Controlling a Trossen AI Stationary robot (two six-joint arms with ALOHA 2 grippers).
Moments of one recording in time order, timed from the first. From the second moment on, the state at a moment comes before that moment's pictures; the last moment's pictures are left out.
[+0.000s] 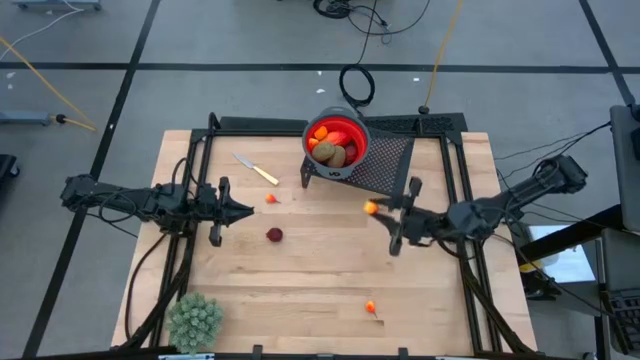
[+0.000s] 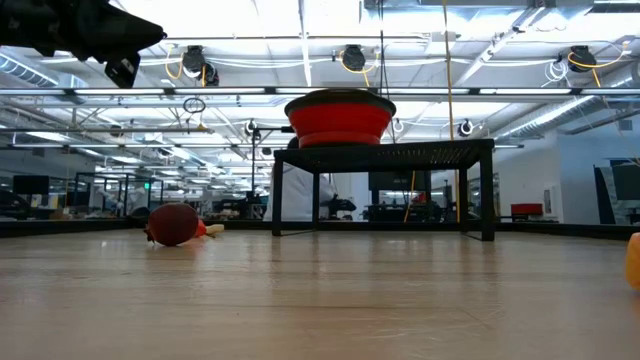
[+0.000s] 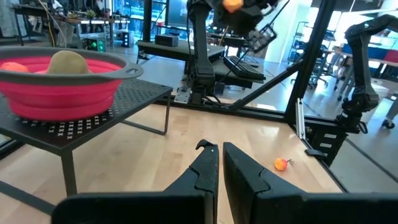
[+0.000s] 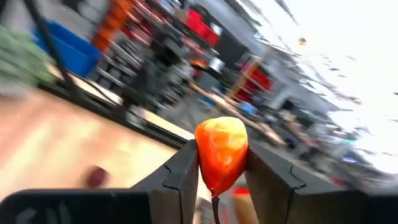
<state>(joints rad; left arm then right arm) -0.18 0.38 0.28 0.07 -0.16 -0.16 0.43 1.03 0.75 0.35 0.72 -0.66</state>
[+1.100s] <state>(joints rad) -0.18 0.39 0.28 0.07 -0.30 -0.26 -0.18 1.03 0.75 0.33 0.46 -0.75</state>
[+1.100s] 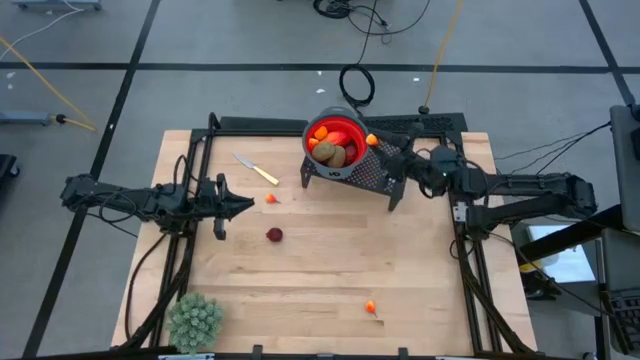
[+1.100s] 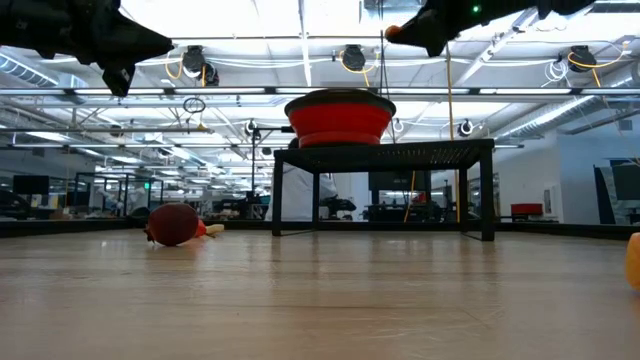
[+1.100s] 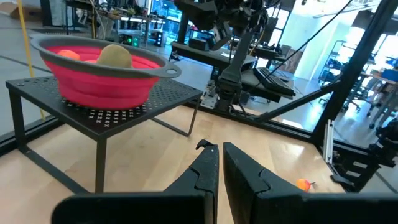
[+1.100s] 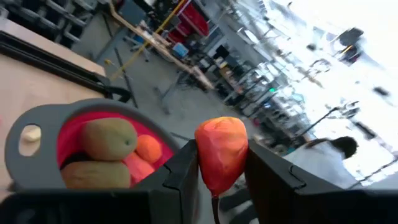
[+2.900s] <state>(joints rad) -0.18 0.39 0.28 0.07 -0.35 -0.24 -0.49 1.53 1.39 -0.55 -0.14 -0.34</state>
